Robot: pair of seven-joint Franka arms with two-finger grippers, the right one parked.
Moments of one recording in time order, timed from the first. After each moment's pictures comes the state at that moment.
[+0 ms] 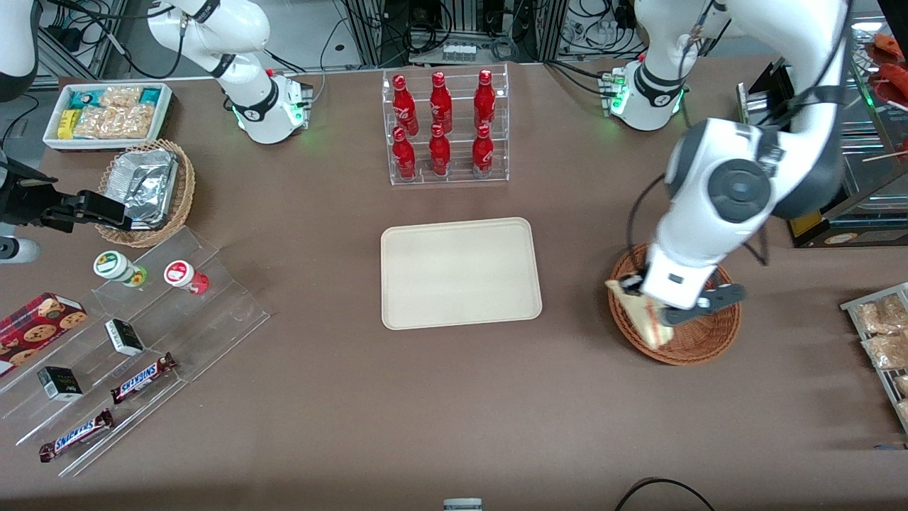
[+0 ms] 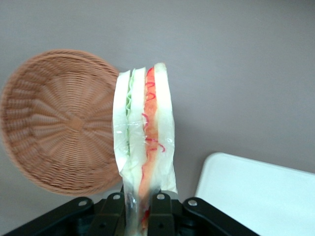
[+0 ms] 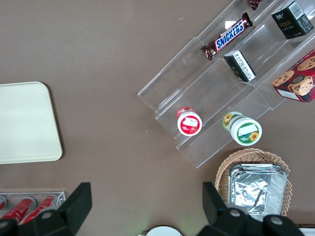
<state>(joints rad) -0.32 0.29 -0.07 -1.66 0.07 1.94 -0.68</state>
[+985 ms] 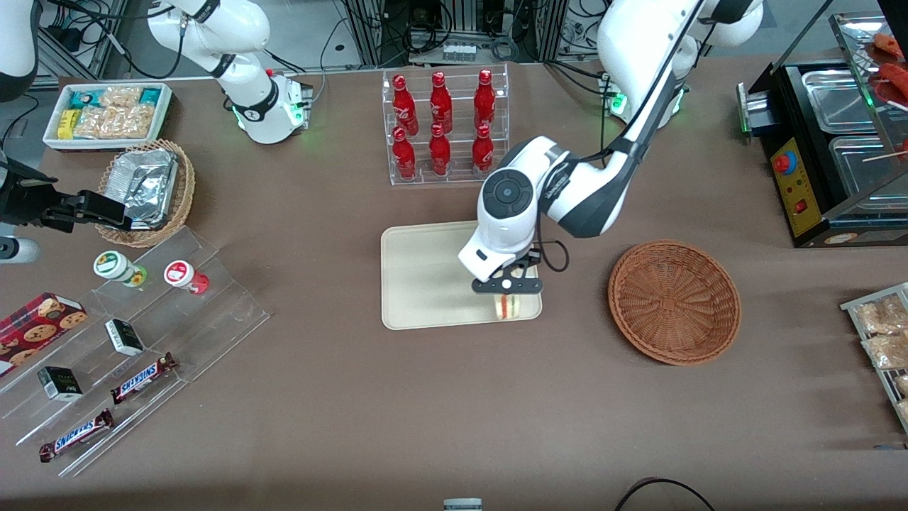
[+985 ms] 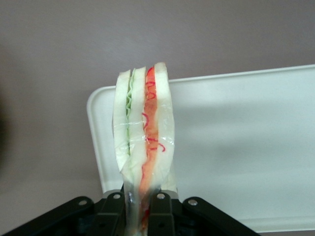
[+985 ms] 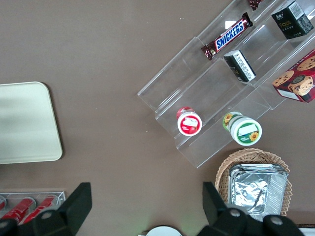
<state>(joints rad) -0.62 0.56 -0.09 -1.56 0.04 2.05 -0.68</state>
